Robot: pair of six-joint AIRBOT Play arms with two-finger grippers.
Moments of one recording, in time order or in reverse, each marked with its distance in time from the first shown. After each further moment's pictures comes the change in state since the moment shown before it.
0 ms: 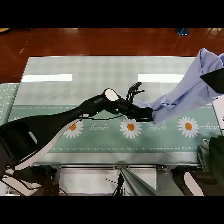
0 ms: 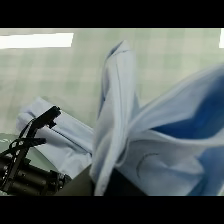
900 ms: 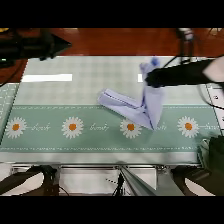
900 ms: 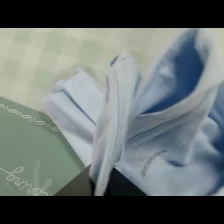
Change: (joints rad) left arm 0.867 0.575 0.000 0.193 -0.209 -0.005; right arm 0.486 -0.467 -0.002 -0.085 -0.332 0.100
